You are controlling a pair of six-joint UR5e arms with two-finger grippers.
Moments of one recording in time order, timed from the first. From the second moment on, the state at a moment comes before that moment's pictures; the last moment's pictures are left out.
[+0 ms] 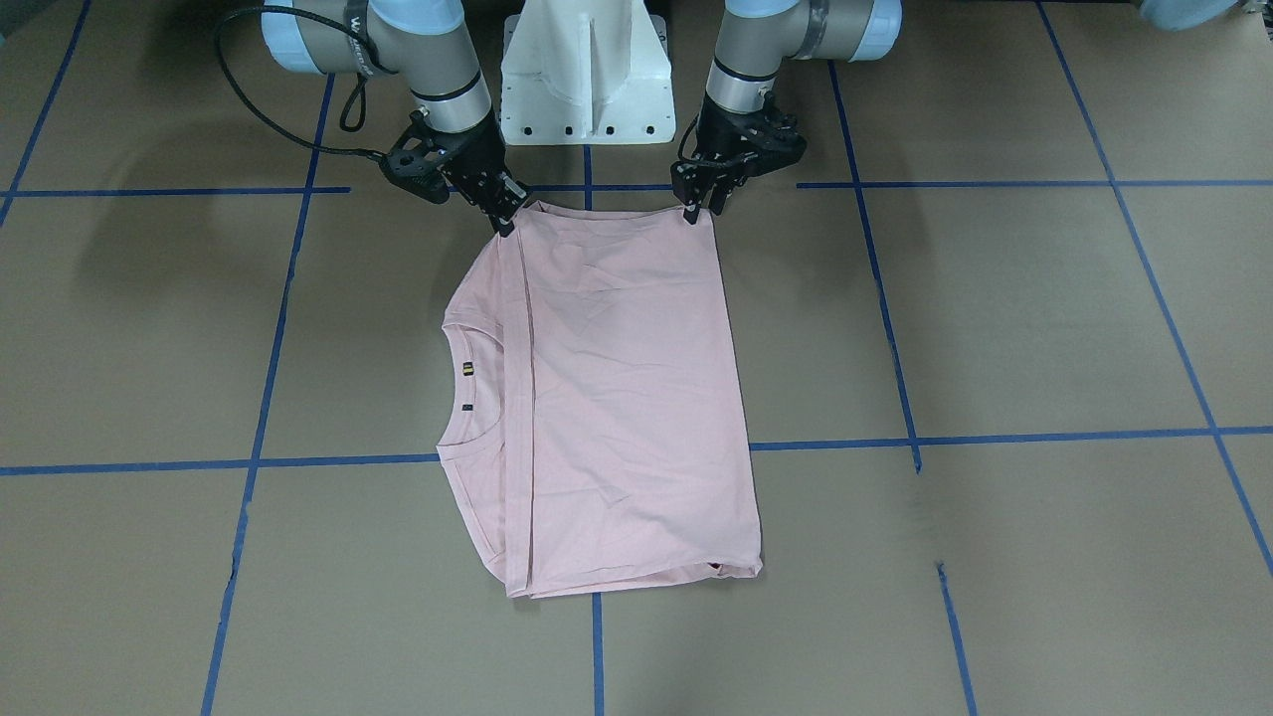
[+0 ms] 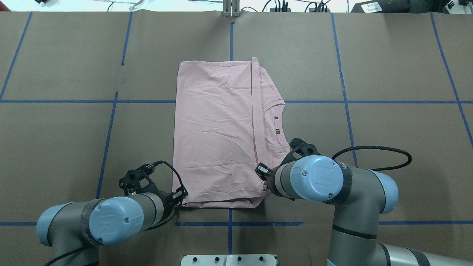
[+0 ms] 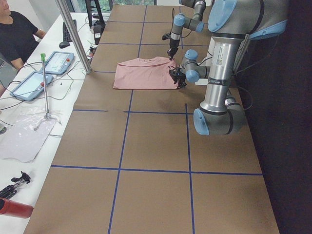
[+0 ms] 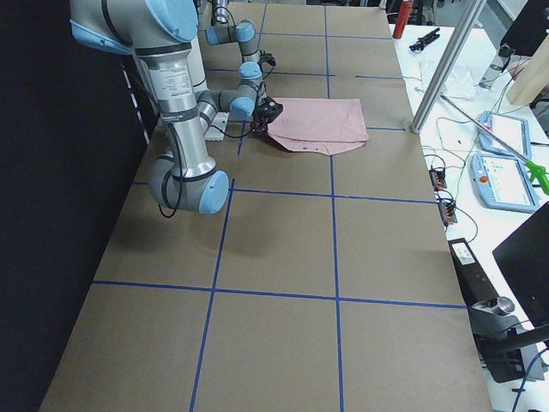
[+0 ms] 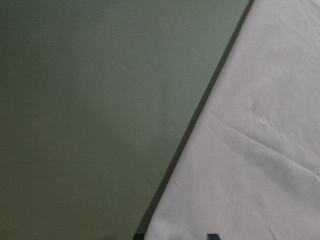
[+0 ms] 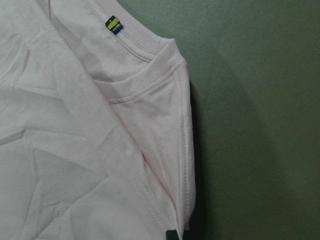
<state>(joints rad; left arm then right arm) -0.19 -1.87 -1.94 -1.84 -1.48 -1.98 0.30 -1.17 1.93 -1.41 1.66 2.03</state>
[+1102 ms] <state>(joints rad) -0.18 -1.89 -1.96 -1.79 -1.49 -1.98 0.30 -1.18 1.94 -1.41 1.66 2.03</state>
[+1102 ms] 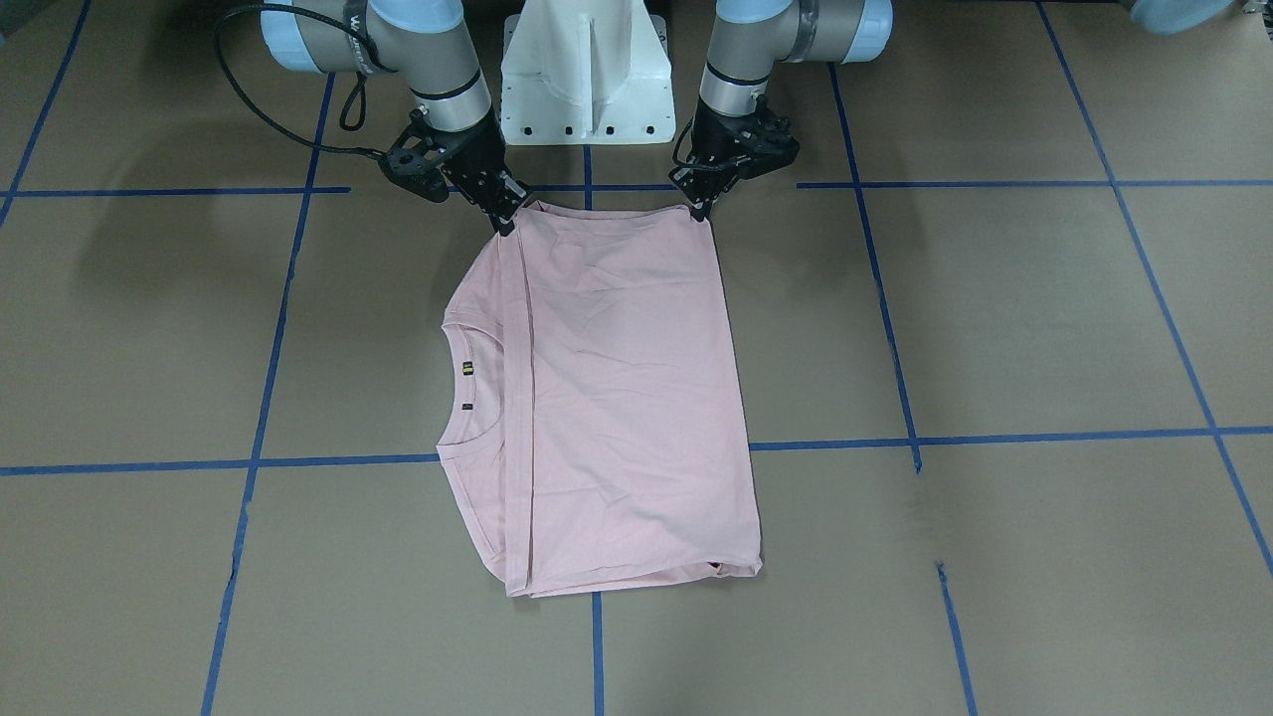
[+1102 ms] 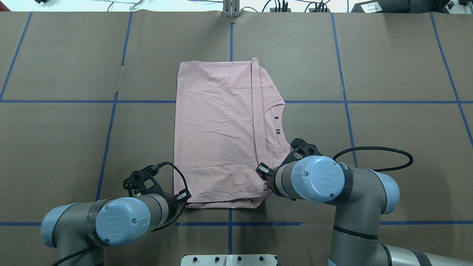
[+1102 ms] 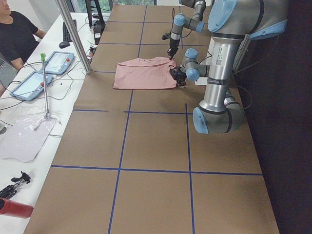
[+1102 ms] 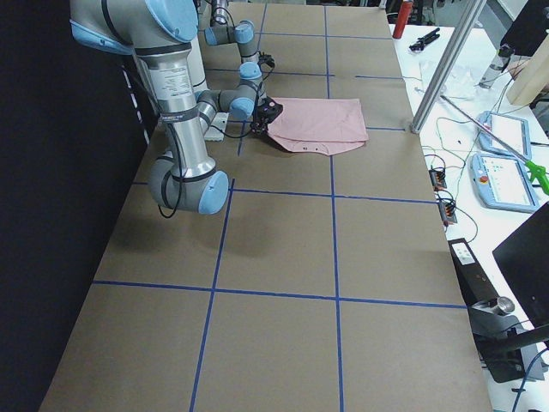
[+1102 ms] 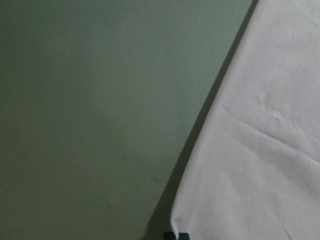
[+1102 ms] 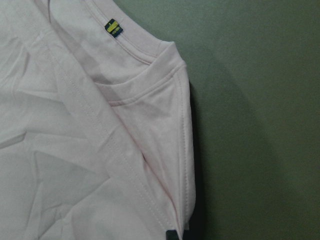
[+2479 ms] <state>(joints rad) -0.61 -2.21 -1.68 -1.82 -1.59 -1.71 0.63 -0.99 1.76 -1.41 1.77 2.07</state>
